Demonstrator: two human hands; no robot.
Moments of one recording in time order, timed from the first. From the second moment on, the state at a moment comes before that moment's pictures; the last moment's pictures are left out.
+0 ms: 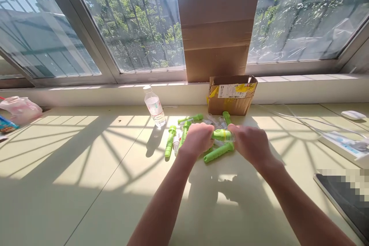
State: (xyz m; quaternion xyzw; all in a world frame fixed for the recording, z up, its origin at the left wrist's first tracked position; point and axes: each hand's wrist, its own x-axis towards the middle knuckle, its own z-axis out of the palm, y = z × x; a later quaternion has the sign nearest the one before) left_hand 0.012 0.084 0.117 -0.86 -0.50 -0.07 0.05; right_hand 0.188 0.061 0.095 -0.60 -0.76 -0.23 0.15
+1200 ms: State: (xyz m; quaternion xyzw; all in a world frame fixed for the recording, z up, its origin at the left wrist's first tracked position) left_hand 0.022 0.086 0.100 -0.85 -0.53 -0.06 0.06; right_hand 0.187 0.066 0.090 -0.61 -0.75 -0.20 0.14
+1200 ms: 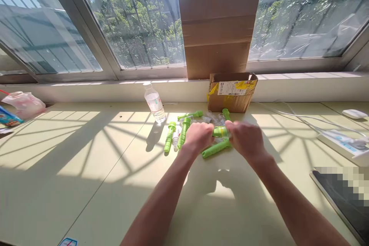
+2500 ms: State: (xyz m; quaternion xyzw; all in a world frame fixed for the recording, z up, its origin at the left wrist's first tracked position) left_hand 0.017 0.074 0.123 -0.85 -0.52 -0.07 0.03; right_hand 0.192 0.065 0.087 -0.57 -0.71 -0.31 0.28
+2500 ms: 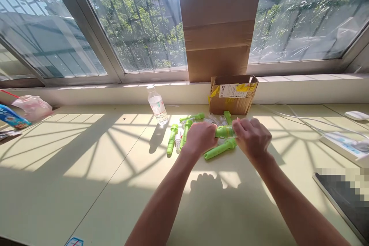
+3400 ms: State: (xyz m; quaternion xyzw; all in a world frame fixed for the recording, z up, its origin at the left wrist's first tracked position) left_hand 0.020 0.087 0.100 -0.85 -0.52 -0.03 0.01; right_hand 0.192 0.072 0.077 -0.59 -0.75 -0.25 0.14
